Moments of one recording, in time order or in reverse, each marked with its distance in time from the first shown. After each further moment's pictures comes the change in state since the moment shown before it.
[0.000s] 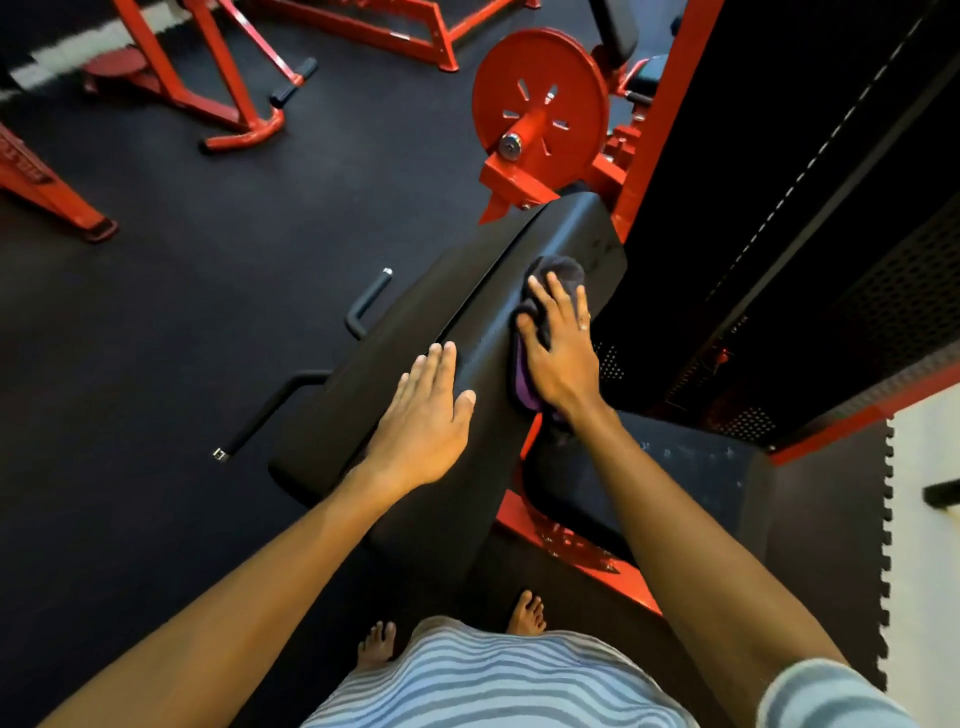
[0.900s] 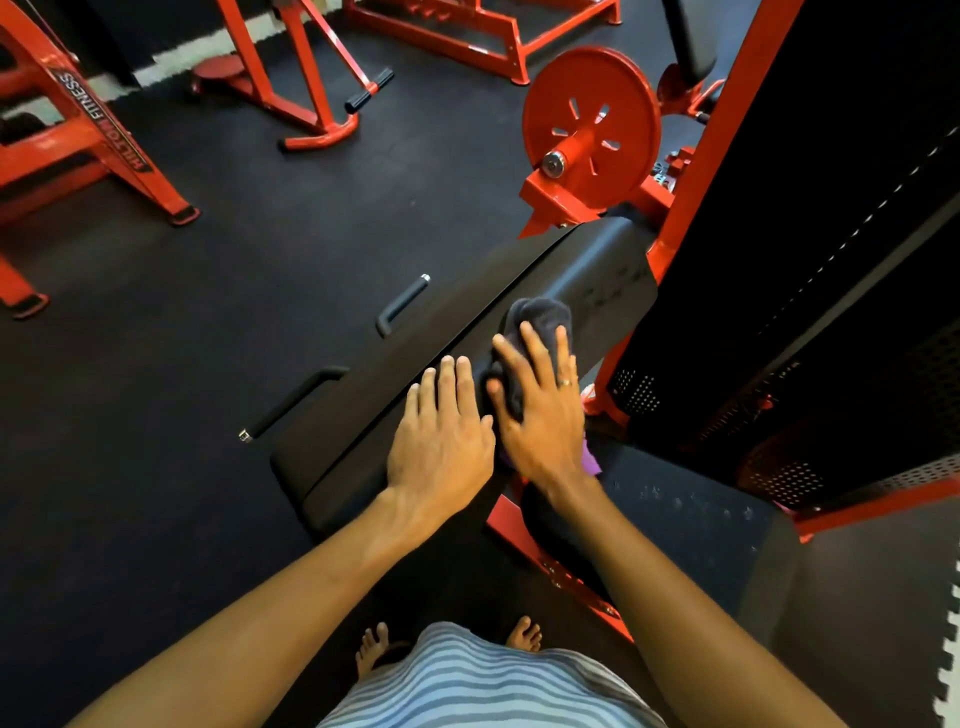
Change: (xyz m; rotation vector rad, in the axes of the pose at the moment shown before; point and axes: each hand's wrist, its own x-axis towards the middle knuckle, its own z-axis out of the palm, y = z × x) left_hand 0.005 0.044 0.035 0.575 0.264 -0.110; right_hand -0.034 0.004 0.006 -0.097 -0.024 -0.328
